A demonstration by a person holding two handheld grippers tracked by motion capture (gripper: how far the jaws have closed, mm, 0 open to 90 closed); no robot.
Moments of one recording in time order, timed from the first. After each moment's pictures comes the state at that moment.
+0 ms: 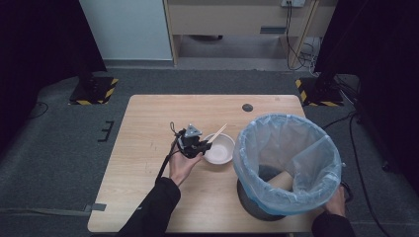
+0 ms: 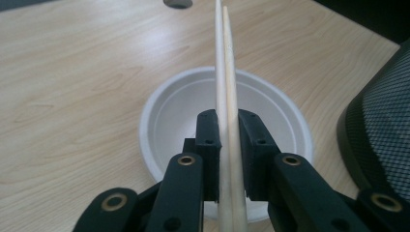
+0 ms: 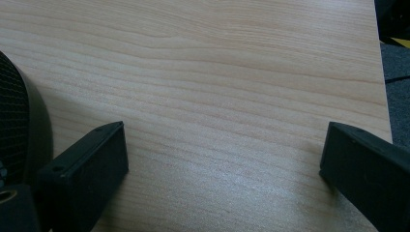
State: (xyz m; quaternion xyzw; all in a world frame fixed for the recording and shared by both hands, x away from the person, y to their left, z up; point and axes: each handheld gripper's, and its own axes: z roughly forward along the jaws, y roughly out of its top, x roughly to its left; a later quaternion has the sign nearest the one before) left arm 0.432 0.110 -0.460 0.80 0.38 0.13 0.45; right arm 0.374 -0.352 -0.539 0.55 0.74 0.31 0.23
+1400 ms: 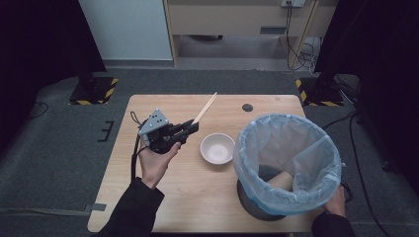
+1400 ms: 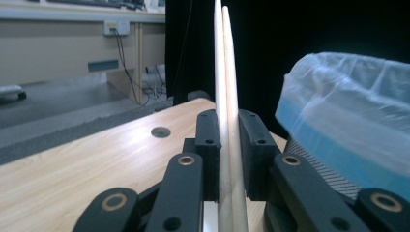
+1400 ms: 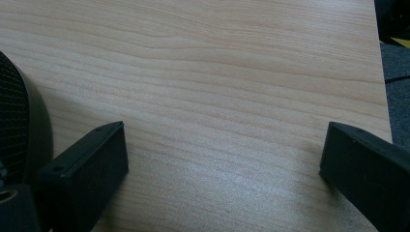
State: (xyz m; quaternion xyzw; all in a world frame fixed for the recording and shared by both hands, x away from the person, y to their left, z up) left arm 0.372 0.157 -0.341 0.71 0.31 0.17 0.61; right arm 0.373 -0.352 -0.539 0.55 0.74 0.31 0.23
